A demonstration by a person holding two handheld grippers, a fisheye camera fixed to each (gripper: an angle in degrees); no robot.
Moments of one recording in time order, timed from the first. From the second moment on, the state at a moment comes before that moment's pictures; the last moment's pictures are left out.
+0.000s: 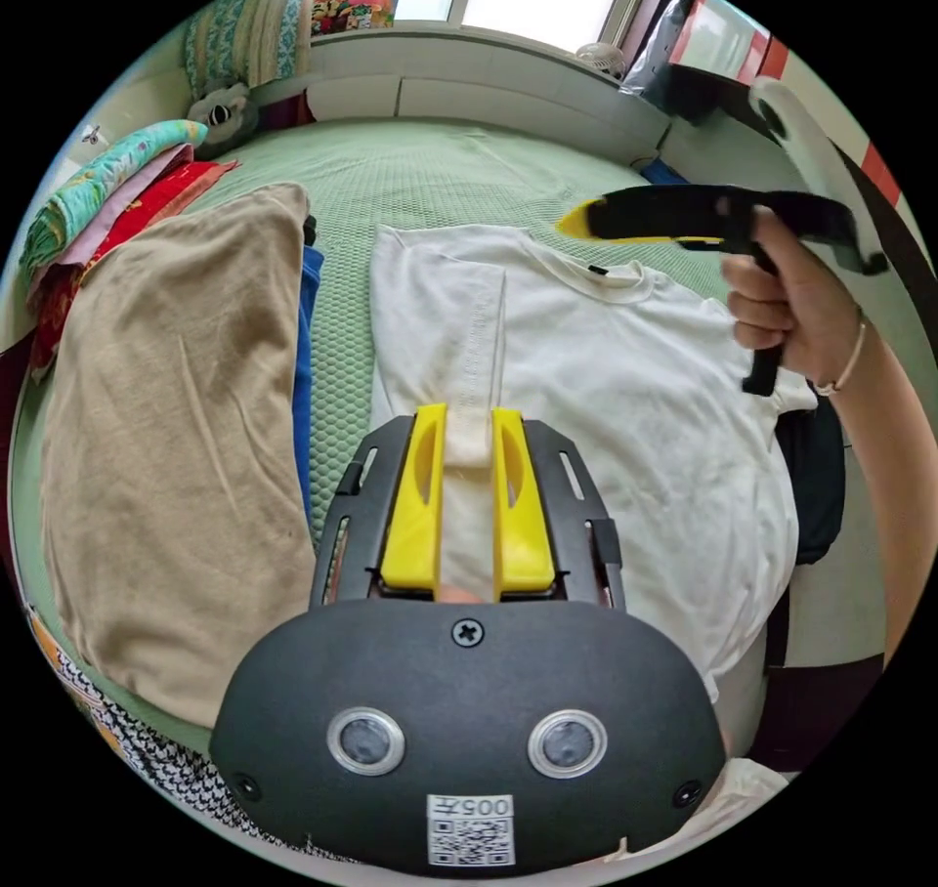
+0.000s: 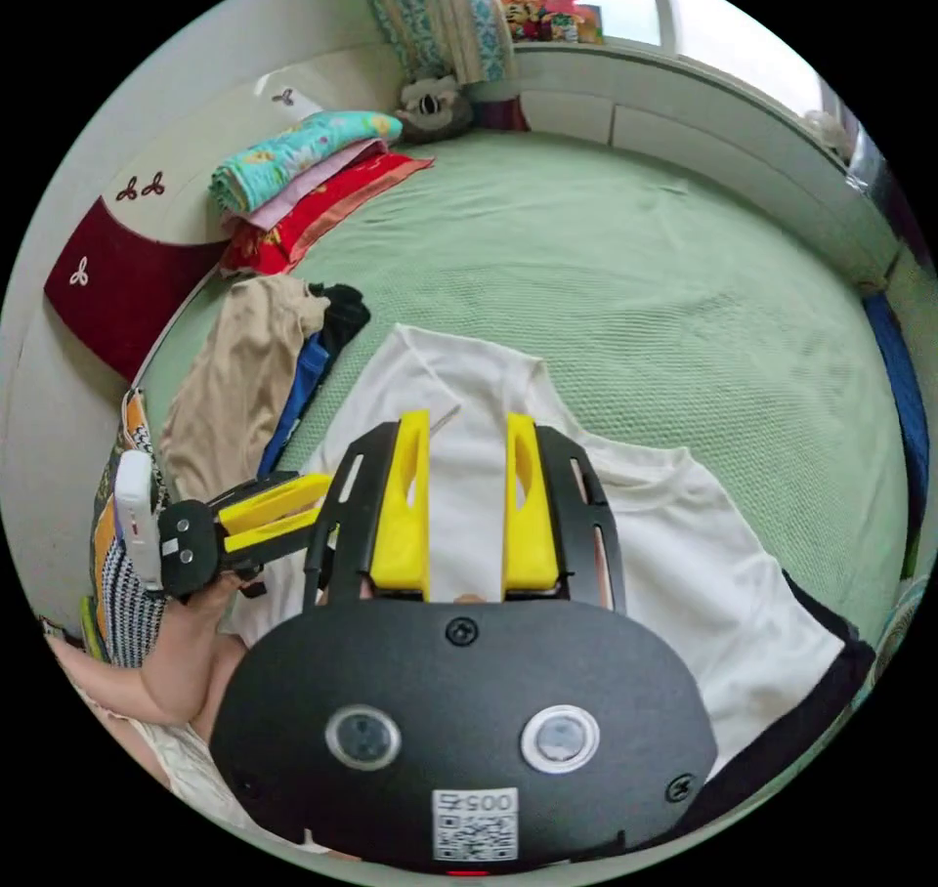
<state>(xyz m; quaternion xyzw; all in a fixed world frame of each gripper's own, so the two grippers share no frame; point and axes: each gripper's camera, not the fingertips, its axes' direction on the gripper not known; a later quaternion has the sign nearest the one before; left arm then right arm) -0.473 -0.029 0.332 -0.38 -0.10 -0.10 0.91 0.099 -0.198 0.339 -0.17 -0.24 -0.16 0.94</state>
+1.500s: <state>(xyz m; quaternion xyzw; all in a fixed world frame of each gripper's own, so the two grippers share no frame) -0.364 -0.038 0.161 -0.32 -0.04 -0.17 0.93 0.223 0.179 0.159 -0.18 -0.07 0.06 0.98</state>
